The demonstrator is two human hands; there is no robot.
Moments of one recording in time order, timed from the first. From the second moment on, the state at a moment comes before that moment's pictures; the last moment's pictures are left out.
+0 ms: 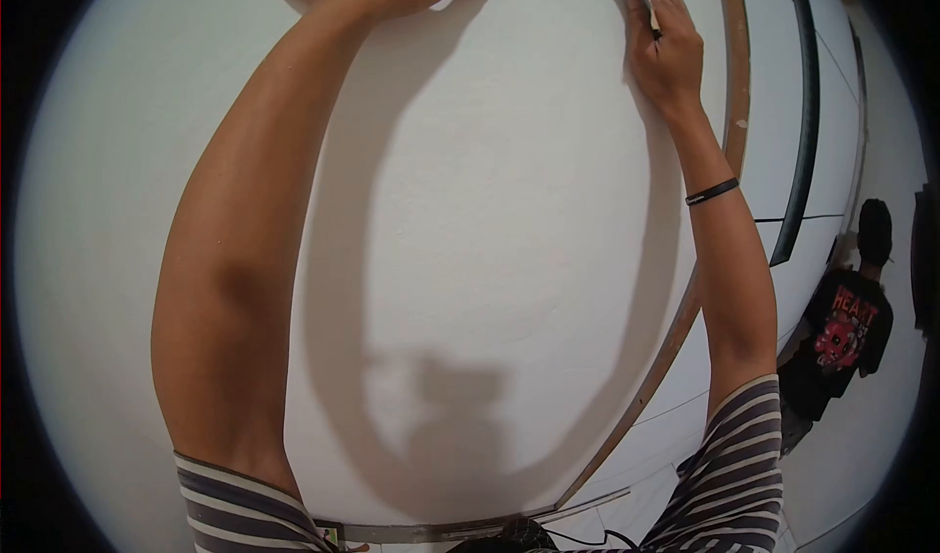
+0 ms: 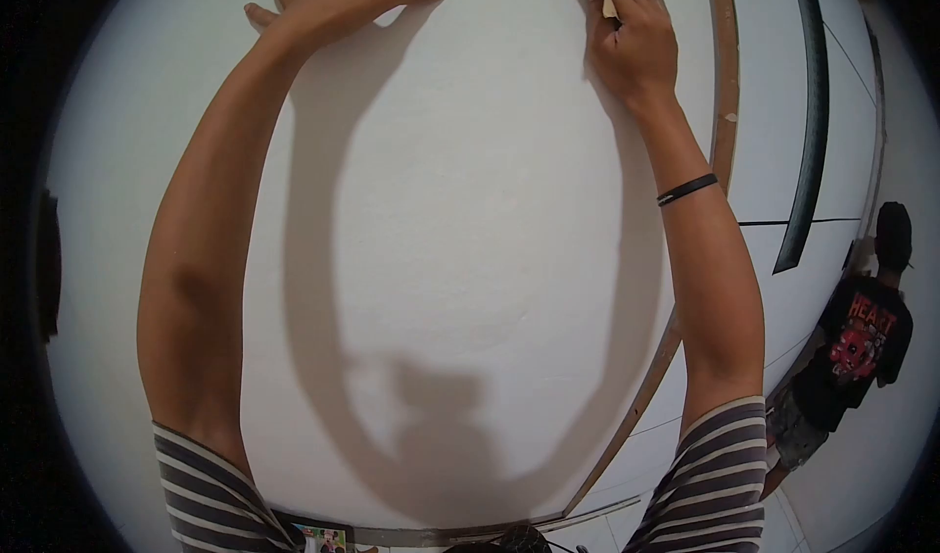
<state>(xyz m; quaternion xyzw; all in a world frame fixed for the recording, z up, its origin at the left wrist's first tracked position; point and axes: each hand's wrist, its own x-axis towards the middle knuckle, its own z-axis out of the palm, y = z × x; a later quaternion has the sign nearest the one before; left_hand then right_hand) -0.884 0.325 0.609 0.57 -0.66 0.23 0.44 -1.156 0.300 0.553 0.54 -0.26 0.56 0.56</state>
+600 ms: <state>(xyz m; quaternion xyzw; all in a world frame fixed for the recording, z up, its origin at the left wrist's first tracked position) -0.904 0.271 0.613 0.54 -0.65 0.21 0.48 -1.197 0.246 0.557 0.52 -0.24 0.53 0.62</state>
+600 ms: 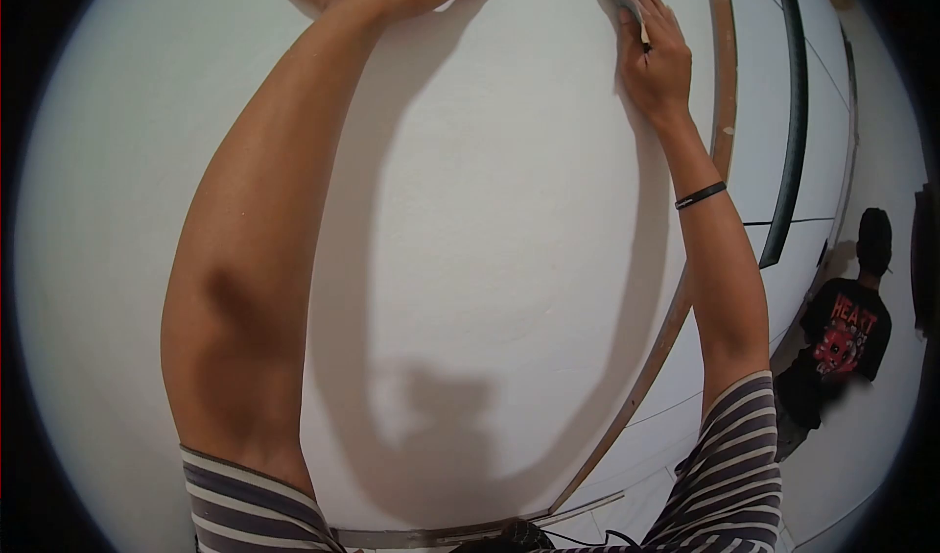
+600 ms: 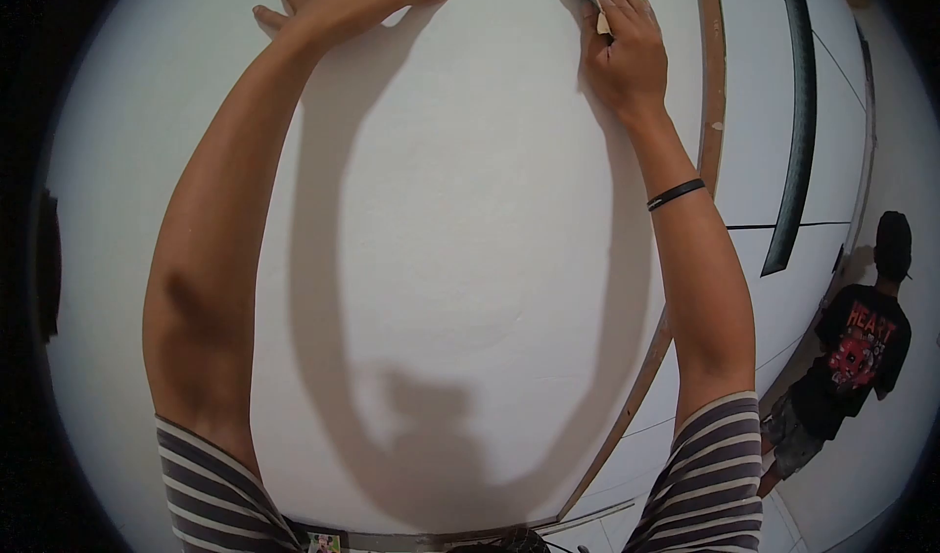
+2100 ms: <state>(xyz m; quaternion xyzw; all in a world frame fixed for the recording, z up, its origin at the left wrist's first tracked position) -0.826 0.137 0.575 0.59 -0.61 0.18 0.50 -1.258 0.169 0.538 0.49 -0.29 0.53 0.63</state>
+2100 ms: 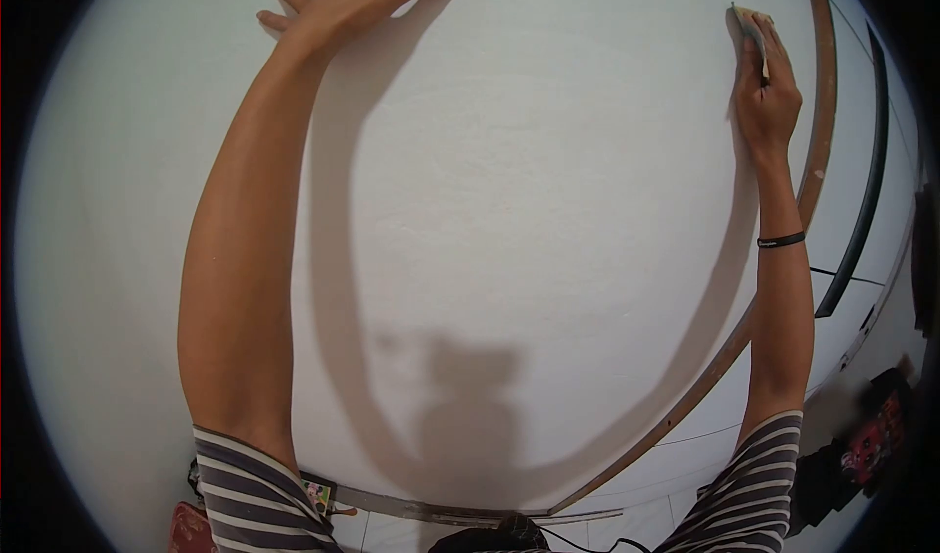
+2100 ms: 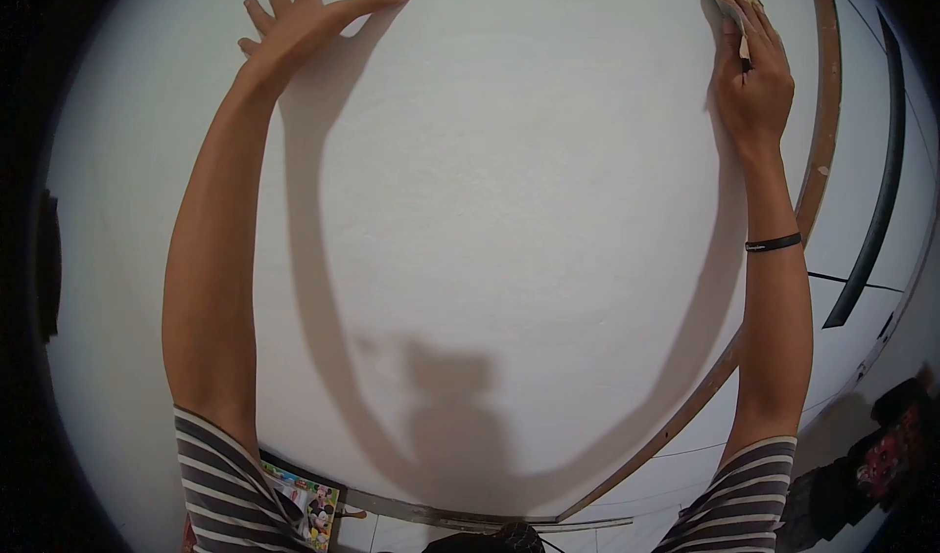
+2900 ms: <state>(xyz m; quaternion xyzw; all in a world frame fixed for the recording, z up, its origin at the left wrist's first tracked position) -0.732 0.104 0.491 0.48 -0.63 0.34 0.51 -1.077 0.166 0.613 0.67 -0.28 0.34 0.60</state>
